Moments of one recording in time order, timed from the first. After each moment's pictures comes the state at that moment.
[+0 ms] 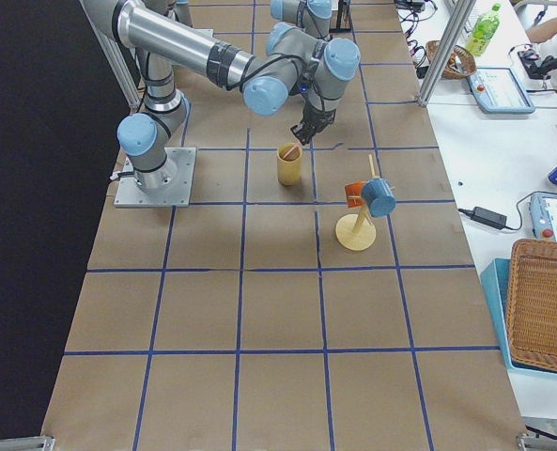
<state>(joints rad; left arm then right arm) -2.00 -2.11 -1.47 -1.13 1.55 -0.50 1.16 -1.44 1.54 -1.45 -1.50 -2.56</state>
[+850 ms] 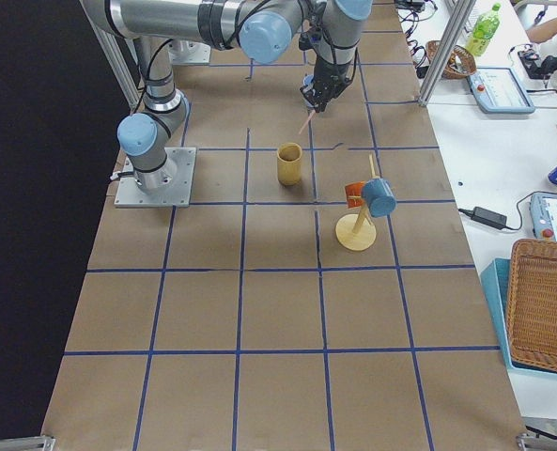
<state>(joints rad) -1.84 -1.86 -1.36 -1.51 1.55 -0.35 1.17 -1.44 1.27 -1.30 -1.44 -2.38</state>
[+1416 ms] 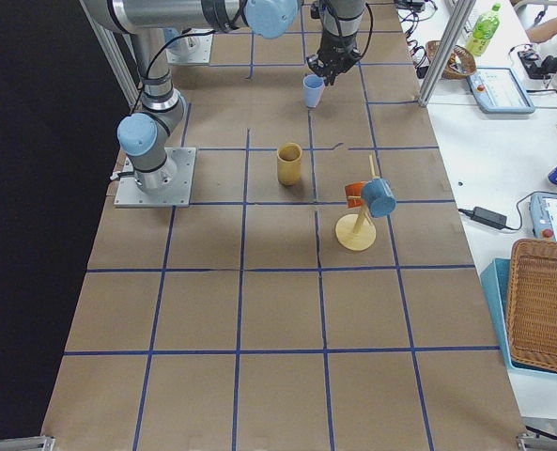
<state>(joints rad) -1.65 -1.64 -1.54 -1.61 1.55 -0.12 1.29 -1.43 1.22 -1.30 -1.35 -2.02</state>
